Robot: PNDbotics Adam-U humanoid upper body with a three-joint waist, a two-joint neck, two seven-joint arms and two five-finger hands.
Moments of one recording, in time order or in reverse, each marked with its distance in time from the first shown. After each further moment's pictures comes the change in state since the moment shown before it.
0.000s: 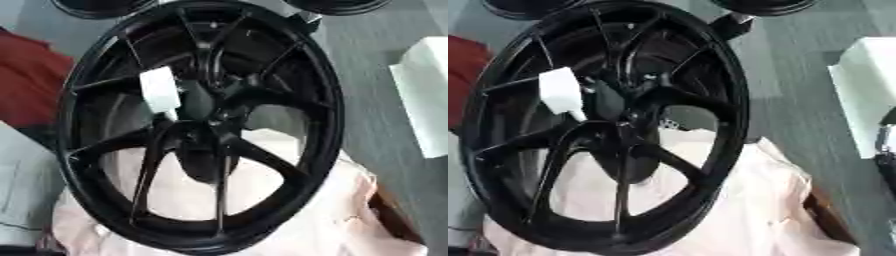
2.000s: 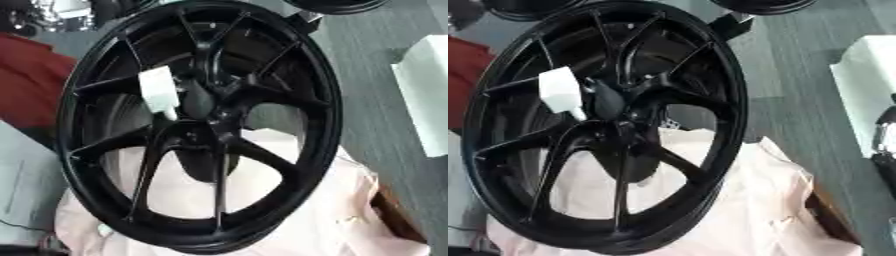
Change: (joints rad) left arm -0.359 -0.166 -0.394 -0.225 -0.063 0.226 -0.003; right arm -0.002 0.000 0.008 0.001 -0.011 0.025 0.037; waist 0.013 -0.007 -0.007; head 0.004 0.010
